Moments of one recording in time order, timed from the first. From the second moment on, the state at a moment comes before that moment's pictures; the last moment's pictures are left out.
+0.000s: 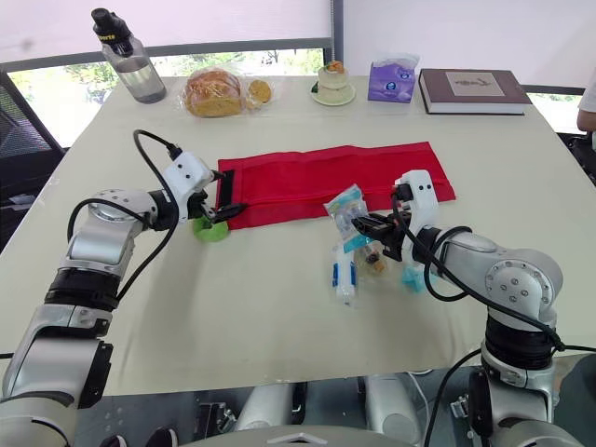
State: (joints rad) left arm -0.68 0.72 -0.10 0.50 -0.04 0.14 -0.87; right arm -0.46 -0.30 -0.21 -0.46 1.05 1.37 0.03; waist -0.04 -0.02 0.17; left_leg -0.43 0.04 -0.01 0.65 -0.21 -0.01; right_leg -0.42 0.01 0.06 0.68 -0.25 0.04
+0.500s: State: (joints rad) left arm -0.81 0.64 -0.17 0.73 0.09 -0.04 -0.87; right arm -0.45 -0.31 -0.20 -0.46 1.03 1.32 0.02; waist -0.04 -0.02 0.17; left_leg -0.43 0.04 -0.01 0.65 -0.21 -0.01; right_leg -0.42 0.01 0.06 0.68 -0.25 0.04
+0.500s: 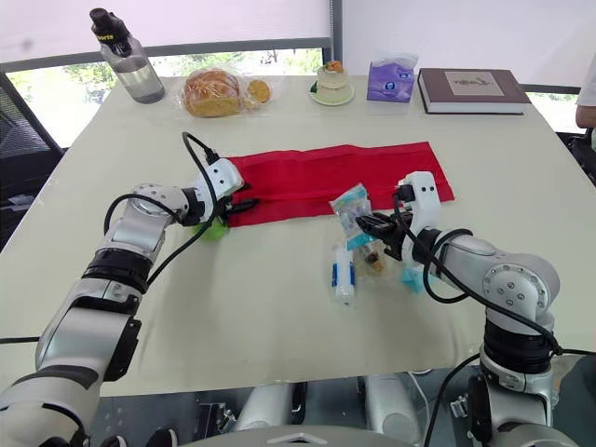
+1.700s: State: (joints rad) left arm -0.65 0.43 -0.15 0.30 -0.09 0.19 -0.97; right arm -0.61 0.01 -0.33 0.06 1.05 1.37 -0.18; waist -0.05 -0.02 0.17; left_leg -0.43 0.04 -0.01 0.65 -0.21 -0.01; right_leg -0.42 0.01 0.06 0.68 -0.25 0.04
